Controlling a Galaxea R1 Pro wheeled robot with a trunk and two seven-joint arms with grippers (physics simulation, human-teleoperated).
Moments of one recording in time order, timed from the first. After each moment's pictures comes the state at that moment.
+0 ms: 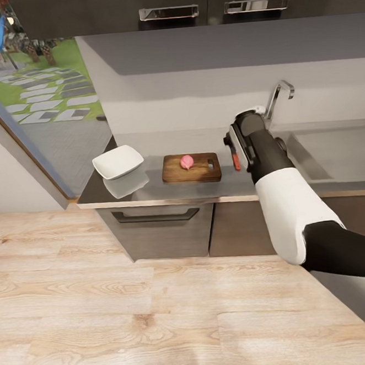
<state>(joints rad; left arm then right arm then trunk) -0.36 0.01 -0.32 0.08 0.35 -0.73 0.09 -1.47 0.17 -0.02 -0.80 0.29 0.96 -0.23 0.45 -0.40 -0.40</state>
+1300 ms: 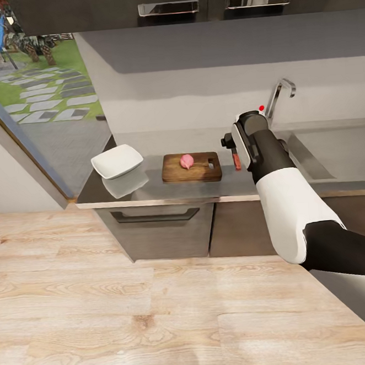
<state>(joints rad) -0.36 0.01 -0.32 0.08 0.35 -0.73 0.09 -1.47 0.17 -0.06 -0.79 0.20 0.96 -0.24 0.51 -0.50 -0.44</state>
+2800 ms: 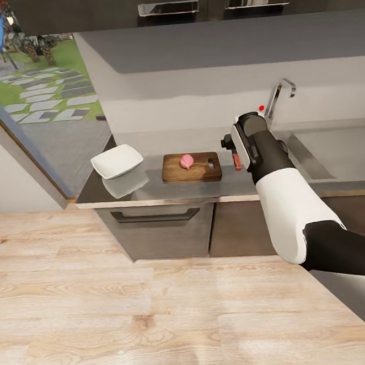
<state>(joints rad) -0.36 0.01 -0.32 0.08 0.35 -0.73 0.09 -1.47 0.17 -0.05 -0.78 0.20 0.96 -0.24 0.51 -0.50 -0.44</state>
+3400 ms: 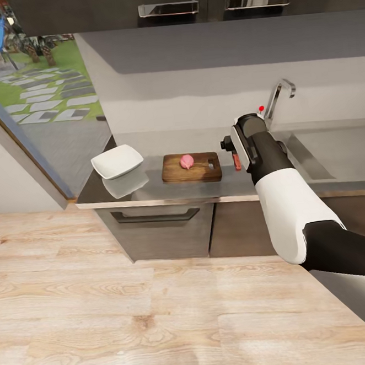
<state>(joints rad) -0.36 0.01 -0.32 0.08 0.35 -0.73 0.09 -1.47 0.17 -0.05 -0.77 0.19 0.96 -0.24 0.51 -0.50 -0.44</state>
